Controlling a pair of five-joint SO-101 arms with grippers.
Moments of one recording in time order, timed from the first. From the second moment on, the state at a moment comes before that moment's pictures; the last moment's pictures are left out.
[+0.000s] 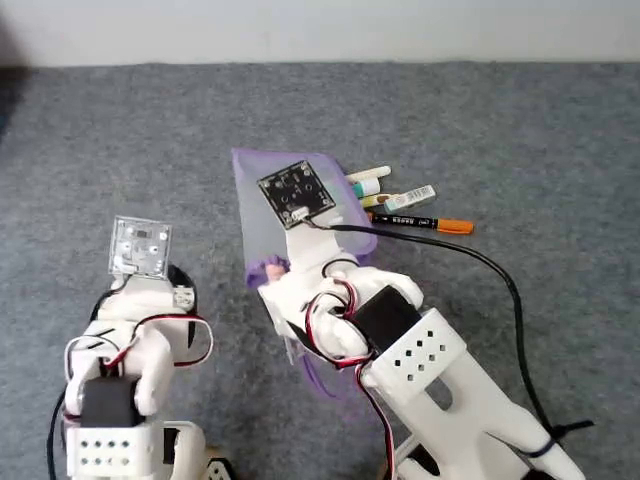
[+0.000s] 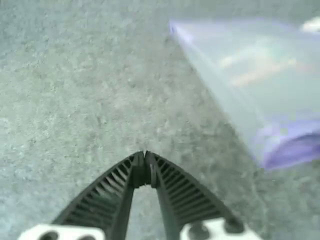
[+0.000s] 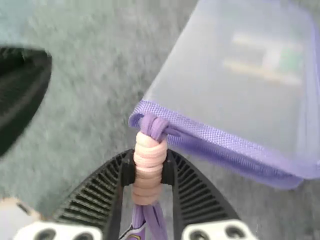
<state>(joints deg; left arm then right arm) -4.1 -76.2 64.4 66.5 1.5 -43.9 -36.0 30.7 63.6 -12.8</state>
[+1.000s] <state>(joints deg) 8.2 -76.3 64.3 60.5 10.1 -43.5 -36.0 30.8 58.1 -12.8</state>
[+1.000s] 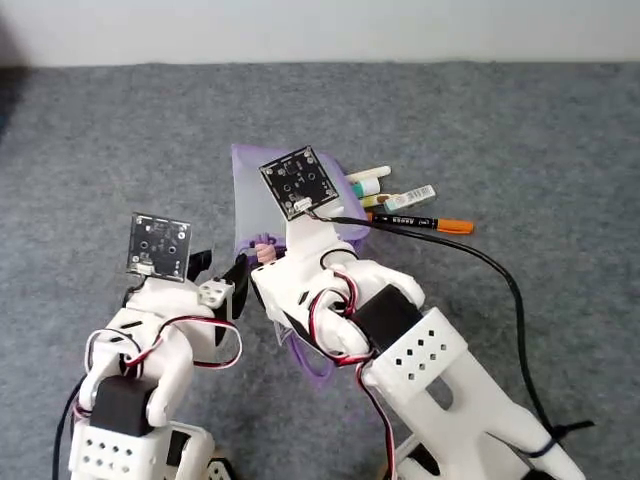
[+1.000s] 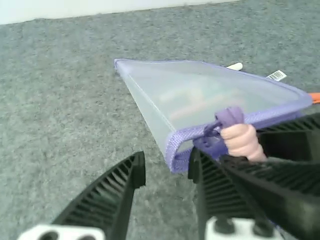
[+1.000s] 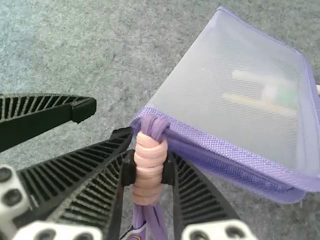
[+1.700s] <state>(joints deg) 8.1 -76.1 73.9 46.6 10.0 -43.5 -36.8 30.8 60.9 -12.8</state>
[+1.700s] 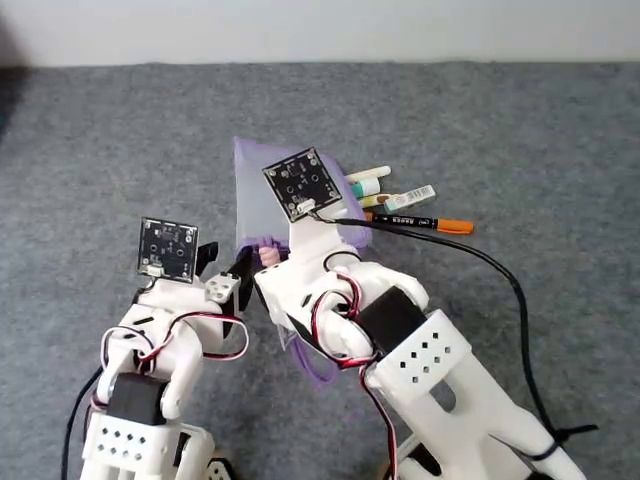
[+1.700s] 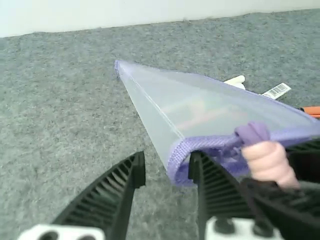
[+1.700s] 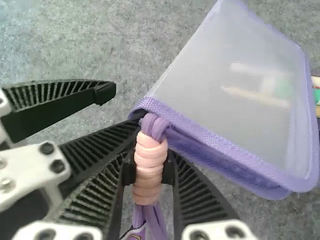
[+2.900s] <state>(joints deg) 11.9 -76.2 68.5 58.9 10.0 -40.9 -45.2 30.8 72.3 -12.7</state>
